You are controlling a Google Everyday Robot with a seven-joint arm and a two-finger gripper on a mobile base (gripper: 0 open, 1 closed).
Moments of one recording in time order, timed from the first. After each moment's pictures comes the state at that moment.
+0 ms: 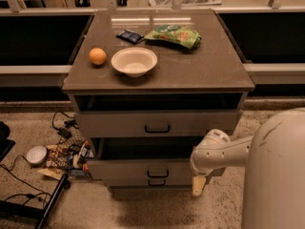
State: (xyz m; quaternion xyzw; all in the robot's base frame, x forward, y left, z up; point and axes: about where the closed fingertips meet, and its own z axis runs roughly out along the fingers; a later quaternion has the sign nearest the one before) arm 0.537 -0.187 0.426 -0.66 0.75 -0.07 0.10
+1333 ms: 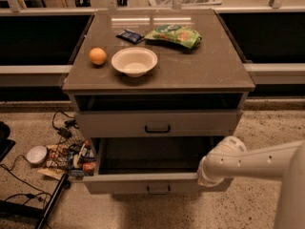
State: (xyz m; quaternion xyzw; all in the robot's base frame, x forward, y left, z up) arm 0.497 -0.206 0.438 -0.64 0.76 -0.04 0.10
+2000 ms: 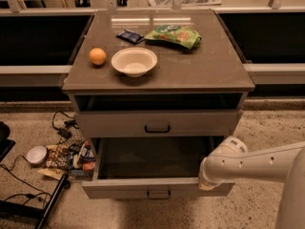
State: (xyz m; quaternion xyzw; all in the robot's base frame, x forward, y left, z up) arm 0.489 -0.210 0.442 -0.64 0.76 -0.04 0.10
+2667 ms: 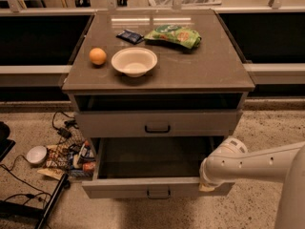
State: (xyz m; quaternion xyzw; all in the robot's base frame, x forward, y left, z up) arm 0.488 -0.210 0.440 -0.64 0.76 -0.04 0.09
